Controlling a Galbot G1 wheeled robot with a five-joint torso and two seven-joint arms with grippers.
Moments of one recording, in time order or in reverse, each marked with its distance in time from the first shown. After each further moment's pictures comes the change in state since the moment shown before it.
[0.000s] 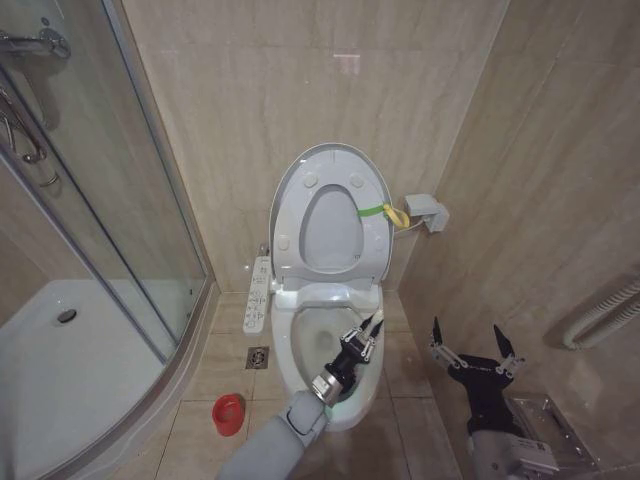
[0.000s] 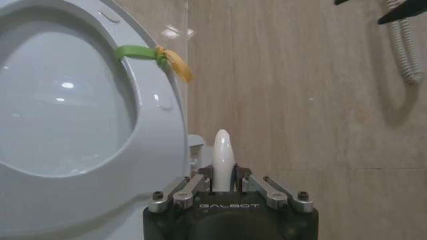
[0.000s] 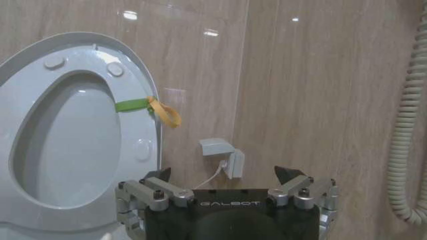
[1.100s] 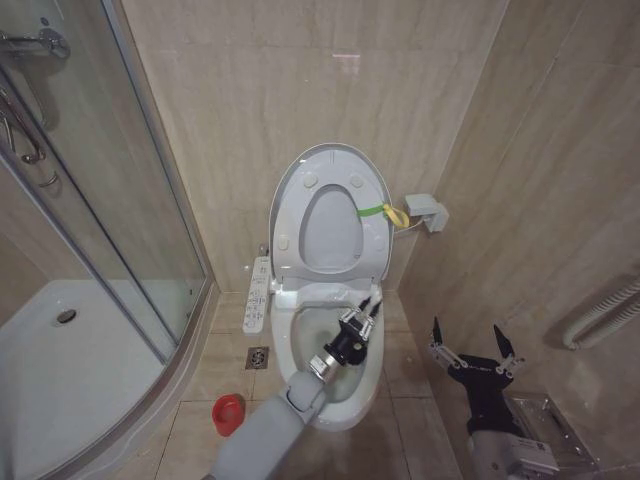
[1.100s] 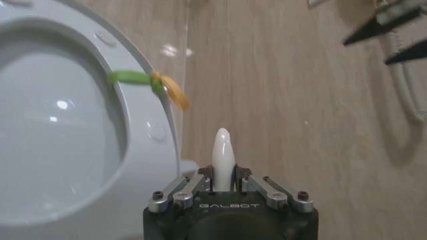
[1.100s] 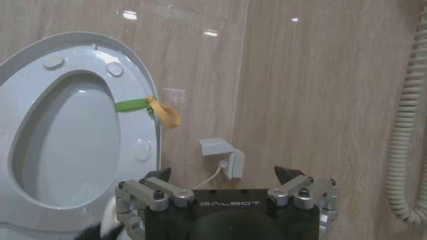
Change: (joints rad) left arm -0.032 -0.012 0.027 -0.043 -0.071 0.002 0.032; right arm 0.000 0.000 0.000 0.000 0.000 0.000 0.000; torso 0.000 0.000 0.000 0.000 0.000
